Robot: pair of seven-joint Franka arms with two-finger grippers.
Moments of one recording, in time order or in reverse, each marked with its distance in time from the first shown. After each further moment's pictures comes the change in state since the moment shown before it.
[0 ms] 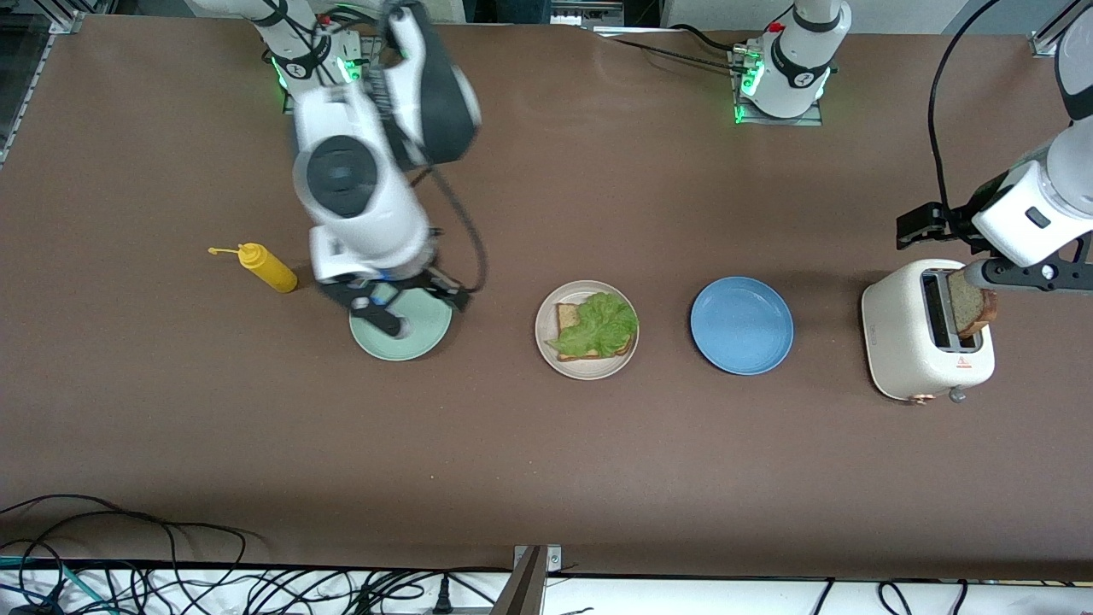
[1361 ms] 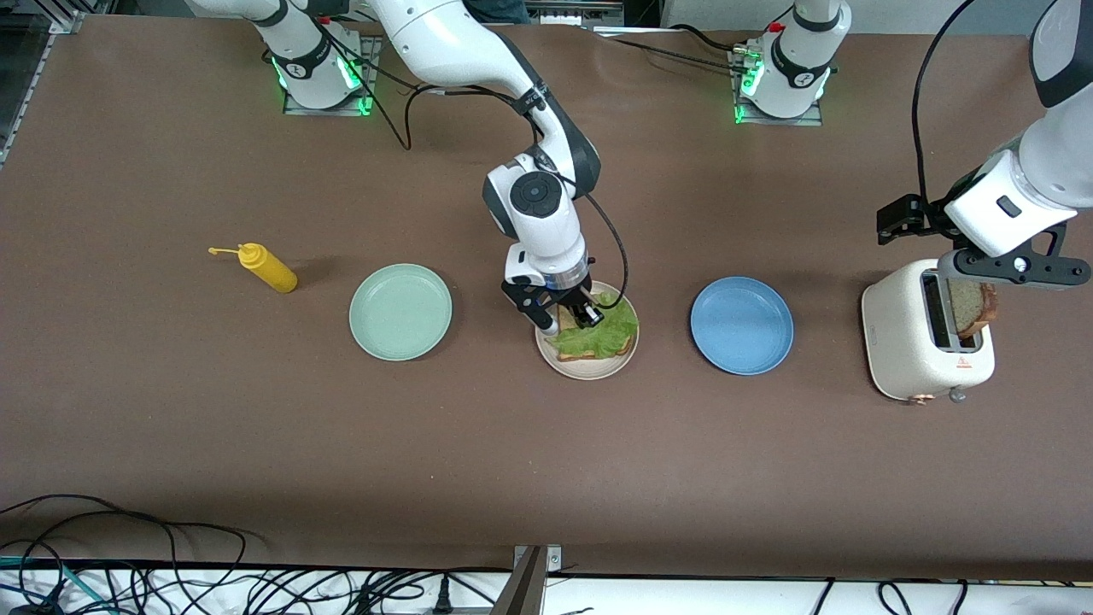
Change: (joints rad) left arm -0.054 -0.025 -0.010 0.005 0.000 0.001 -0.001; right arm 0.052 0.346 0.479 0.010 0.005 0.912 0.774
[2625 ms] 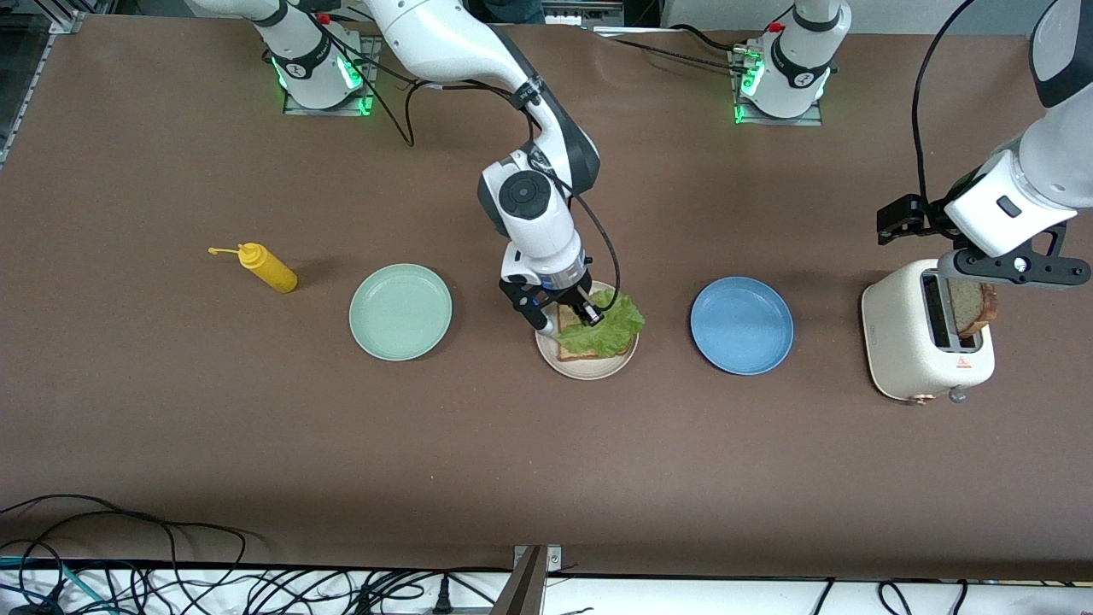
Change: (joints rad) left arm 0.000 0.000 0.000 0.000 0.000 0.000 0.000; right arm -0.007 -0.014 0.006 0.001 0.074 -0.004 0.001
